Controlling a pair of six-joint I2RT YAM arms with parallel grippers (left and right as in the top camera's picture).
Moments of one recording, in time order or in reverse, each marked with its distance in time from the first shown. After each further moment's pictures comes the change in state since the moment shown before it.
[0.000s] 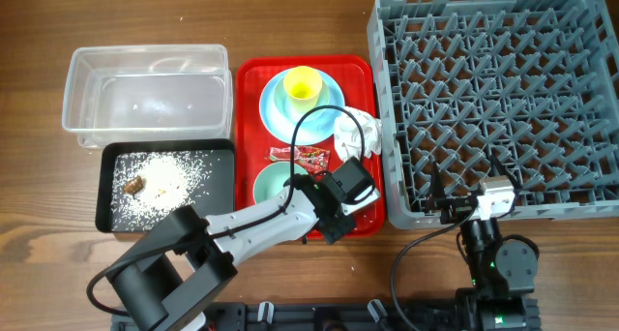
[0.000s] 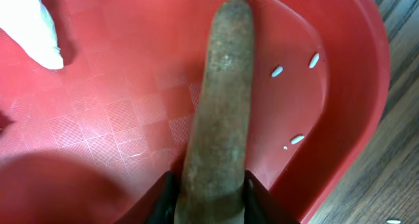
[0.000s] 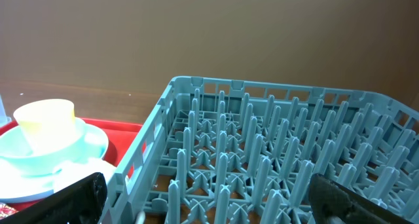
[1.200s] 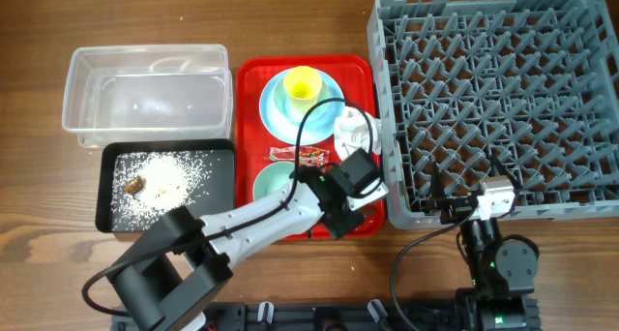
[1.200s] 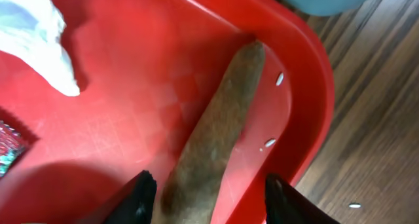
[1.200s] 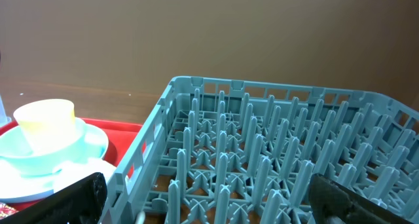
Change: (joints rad) left arm 0.000 -0.001 0.093 -0.099 0.026 0.032; right arm 0.000 0.000 0.000 0.000 0.000 0.000
